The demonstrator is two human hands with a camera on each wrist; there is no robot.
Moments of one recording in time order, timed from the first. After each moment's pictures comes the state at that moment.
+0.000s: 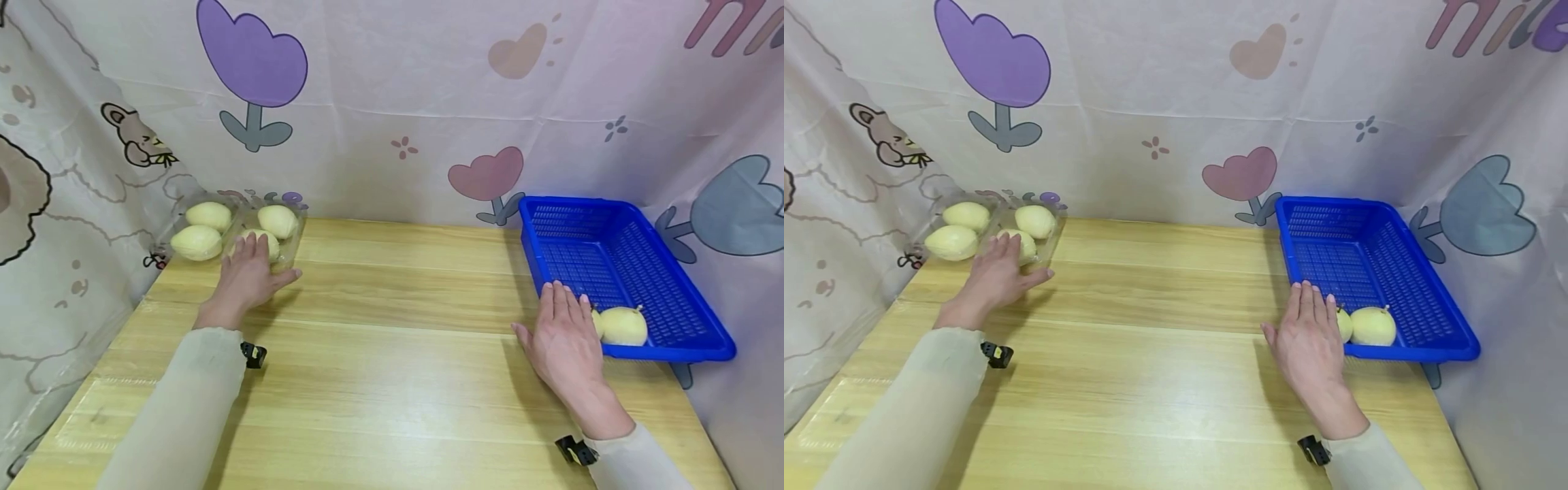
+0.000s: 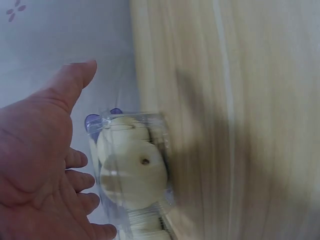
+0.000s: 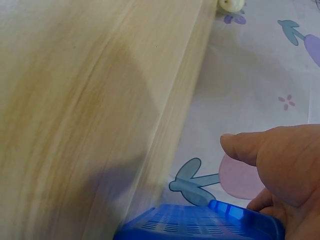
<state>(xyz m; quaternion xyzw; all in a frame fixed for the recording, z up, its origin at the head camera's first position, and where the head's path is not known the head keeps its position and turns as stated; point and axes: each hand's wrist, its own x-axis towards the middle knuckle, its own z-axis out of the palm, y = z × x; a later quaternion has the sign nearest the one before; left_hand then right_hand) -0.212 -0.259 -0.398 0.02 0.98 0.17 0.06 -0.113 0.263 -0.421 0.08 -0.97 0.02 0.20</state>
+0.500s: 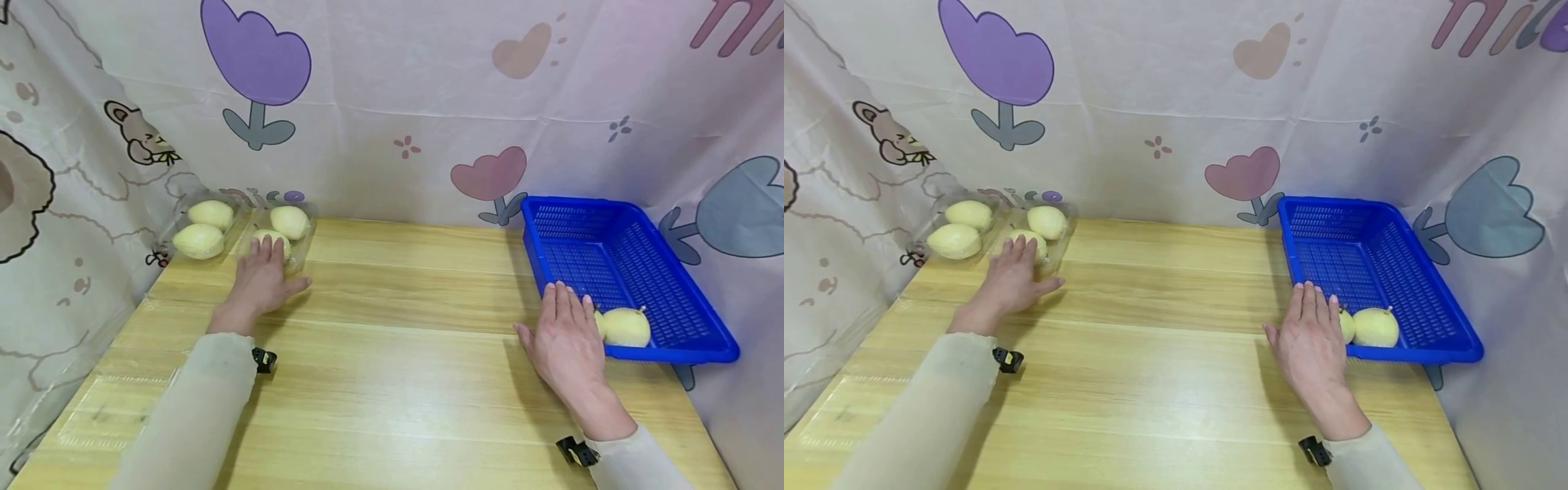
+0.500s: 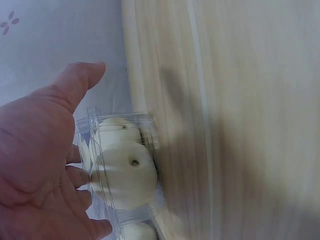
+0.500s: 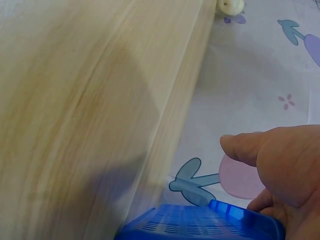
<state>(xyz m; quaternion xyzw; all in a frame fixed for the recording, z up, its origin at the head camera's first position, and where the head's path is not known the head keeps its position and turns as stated) -0.209 -0.244 -0.410 0.04 0.98 0.16 0.06 -0.113 0.261 -0.419 0.08 -0.98 0.02 0.20</state>
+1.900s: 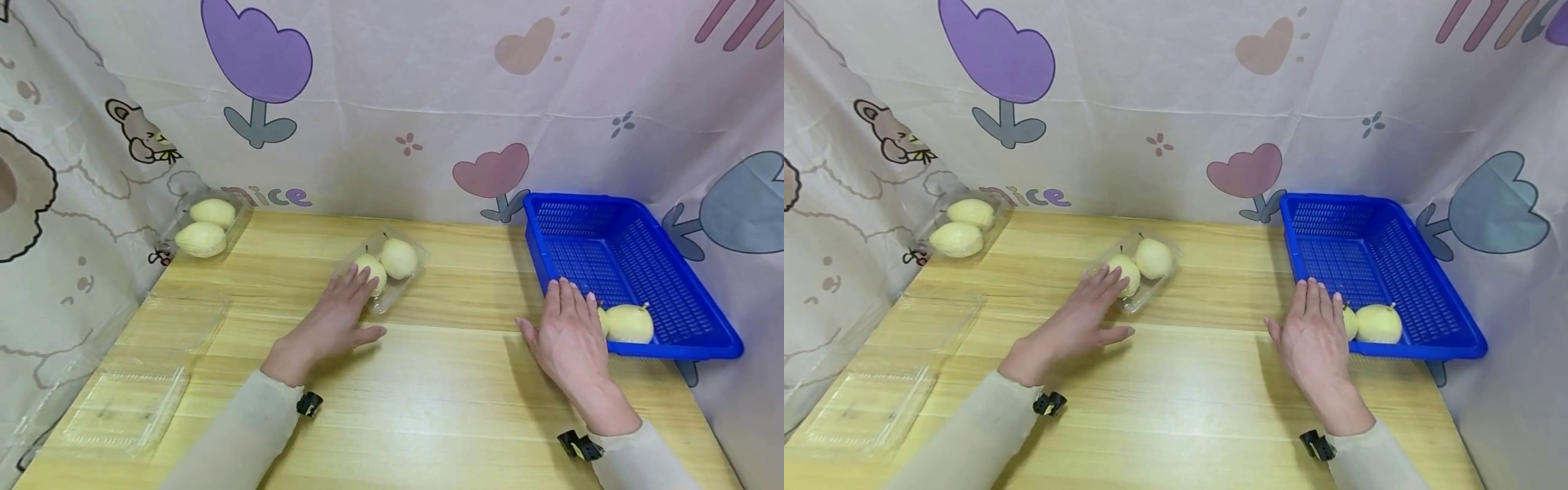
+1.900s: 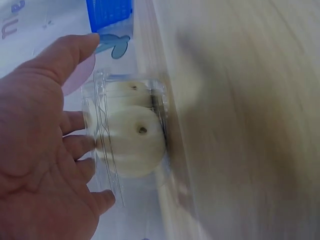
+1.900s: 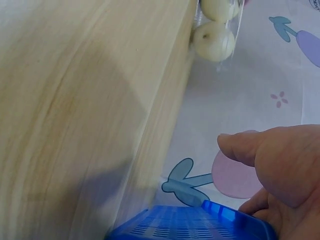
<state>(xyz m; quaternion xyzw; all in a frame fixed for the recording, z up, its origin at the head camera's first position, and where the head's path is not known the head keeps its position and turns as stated) -0.150 -0.133 -0.417 0.24 0.95 0.18 0.04 -0.113 0.260 -0.414 0.07 -0.98 0.06 0.18</state>
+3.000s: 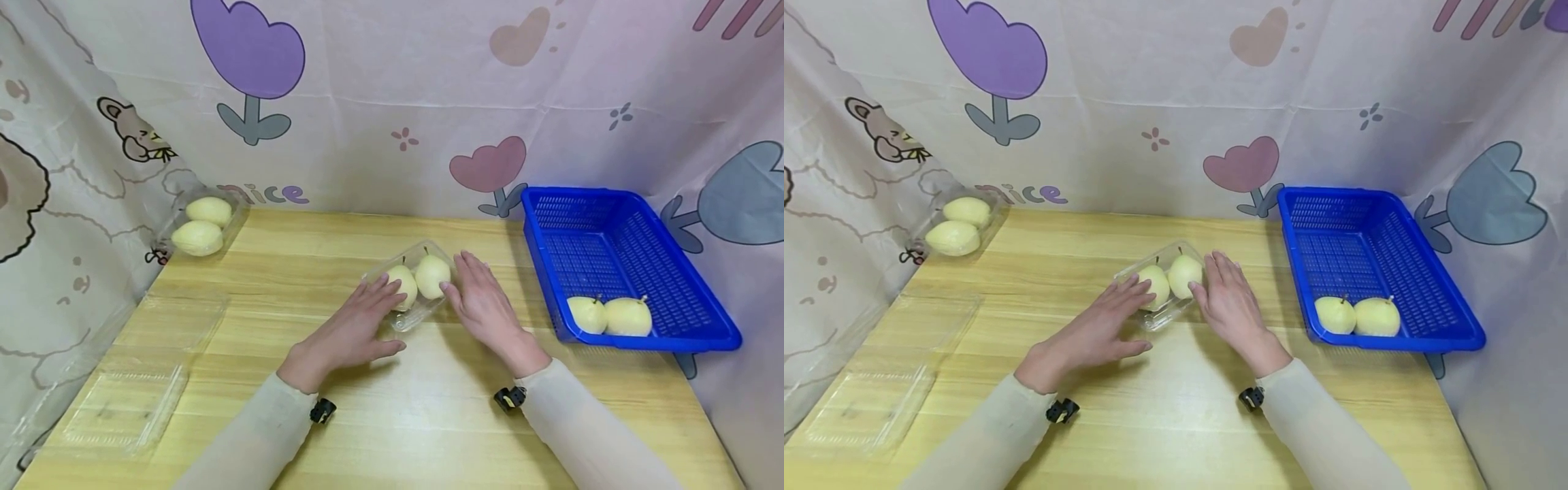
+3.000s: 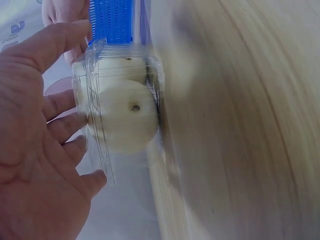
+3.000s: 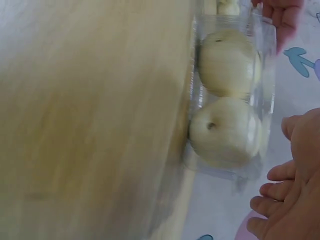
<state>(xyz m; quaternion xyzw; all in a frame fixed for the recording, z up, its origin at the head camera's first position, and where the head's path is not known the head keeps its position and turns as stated) -0.137 -0.104 -0.418 0.32 0.93 0.20 0.05 -0.170 0.167 -0.423 0.17 -0.96 0.22 0.07</state>
